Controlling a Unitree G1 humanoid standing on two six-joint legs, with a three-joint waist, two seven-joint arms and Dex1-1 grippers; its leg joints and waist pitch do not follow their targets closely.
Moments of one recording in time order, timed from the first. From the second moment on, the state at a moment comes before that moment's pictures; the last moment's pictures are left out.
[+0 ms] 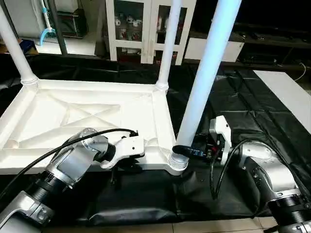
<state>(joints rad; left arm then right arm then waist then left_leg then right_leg) -0.50 0.57 -0.49 0.17 0.13 0.41 -1.24 -0.30 -0.40 0.15 0.22 0.33 0.19 1.13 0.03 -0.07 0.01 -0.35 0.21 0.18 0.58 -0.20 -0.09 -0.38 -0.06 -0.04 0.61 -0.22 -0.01</state>
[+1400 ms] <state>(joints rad) -0.48 0.57 -0.50 0.18 0.13 0.43 -1.22 -0.28 -0.37 0.16 0.28 0.32 0.10 1.09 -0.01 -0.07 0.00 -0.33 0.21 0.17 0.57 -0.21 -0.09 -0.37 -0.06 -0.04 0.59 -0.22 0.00</state>
